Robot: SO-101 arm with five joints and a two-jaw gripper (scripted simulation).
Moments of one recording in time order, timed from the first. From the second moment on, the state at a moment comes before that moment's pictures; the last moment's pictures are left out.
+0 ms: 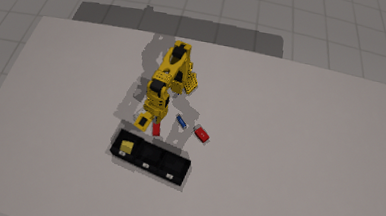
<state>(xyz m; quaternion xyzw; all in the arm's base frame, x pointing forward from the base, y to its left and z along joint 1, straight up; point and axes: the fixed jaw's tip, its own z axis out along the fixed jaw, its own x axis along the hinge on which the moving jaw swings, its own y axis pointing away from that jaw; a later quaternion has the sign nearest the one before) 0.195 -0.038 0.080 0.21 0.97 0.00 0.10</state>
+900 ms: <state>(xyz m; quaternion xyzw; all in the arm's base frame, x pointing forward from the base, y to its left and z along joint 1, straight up) 0.270 -0.104 0.083 0.20 0.95 -0.05 0.24</state>
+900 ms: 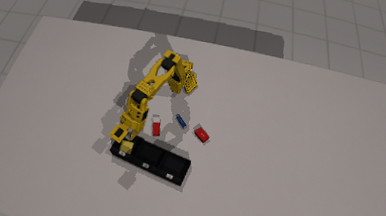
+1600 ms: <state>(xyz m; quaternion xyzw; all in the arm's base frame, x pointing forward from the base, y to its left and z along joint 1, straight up) 0.275 -0.111 0.086 0.20 0.95 -0.05 0.25</state>
